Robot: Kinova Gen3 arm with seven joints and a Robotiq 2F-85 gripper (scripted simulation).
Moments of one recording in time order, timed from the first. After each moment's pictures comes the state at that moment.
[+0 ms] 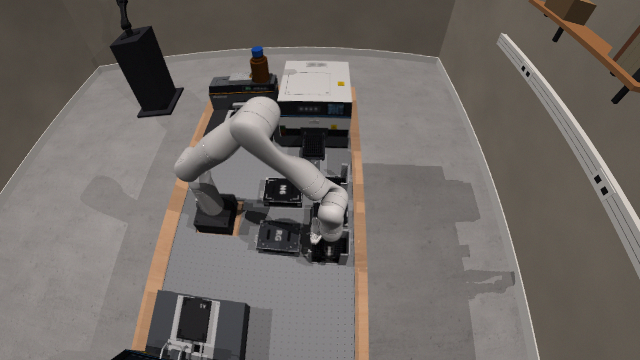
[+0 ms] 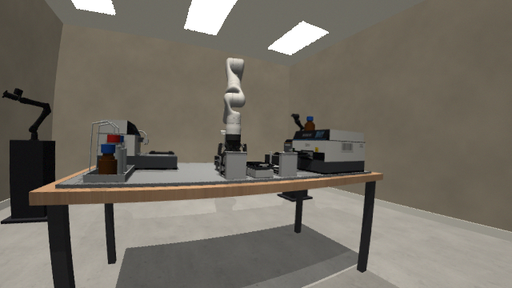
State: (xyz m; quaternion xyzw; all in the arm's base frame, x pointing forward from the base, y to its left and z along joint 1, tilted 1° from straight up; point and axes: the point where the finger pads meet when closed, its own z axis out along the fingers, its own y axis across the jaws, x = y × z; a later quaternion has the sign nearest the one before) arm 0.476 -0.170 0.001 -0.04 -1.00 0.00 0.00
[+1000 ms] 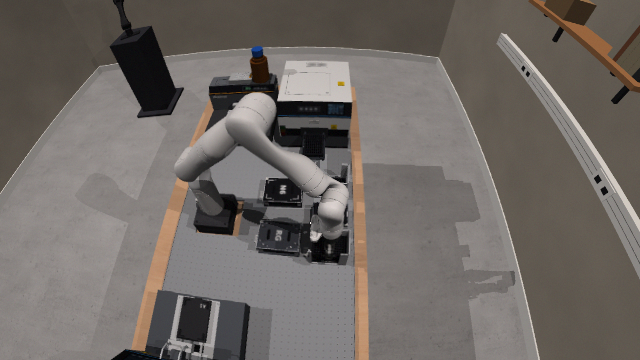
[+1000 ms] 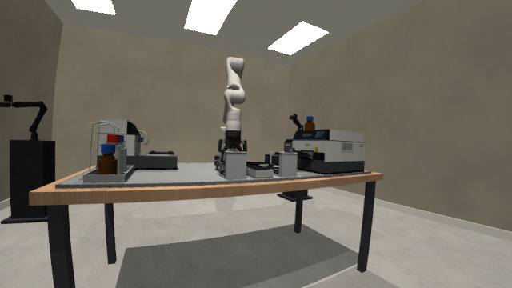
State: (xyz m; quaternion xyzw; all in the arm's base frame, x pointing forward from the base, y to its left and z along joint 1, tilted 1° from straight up) arm 0.476 -0.170 0.018 -0.04 -1.00 0.00 0.00
